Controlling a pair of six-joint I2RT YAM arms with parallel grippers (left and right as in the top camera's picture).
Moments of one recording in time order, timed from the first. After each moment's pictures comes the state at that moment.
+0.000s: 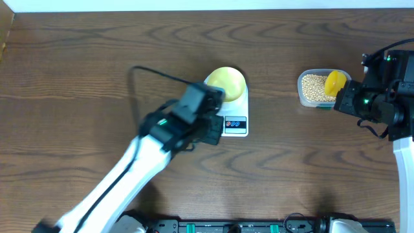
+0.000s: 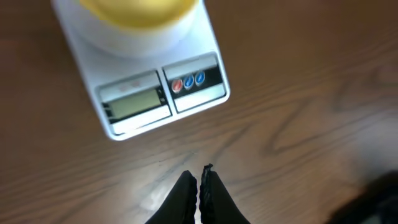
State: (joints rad) left arm -0.59 1.32 1.11 -0.81 0.17 -0.30; right arm -0.09 1.26 1.40 -1.14 -0.19 0.24
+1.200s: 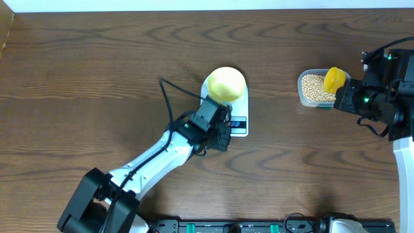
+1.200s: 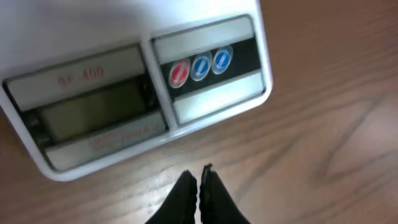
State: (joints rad) left arm -0.64 1.57 0.91 -0.44 0.18 -0.34; right arm -0.09 1.26 1.40 -1.12 -0.21 0.23
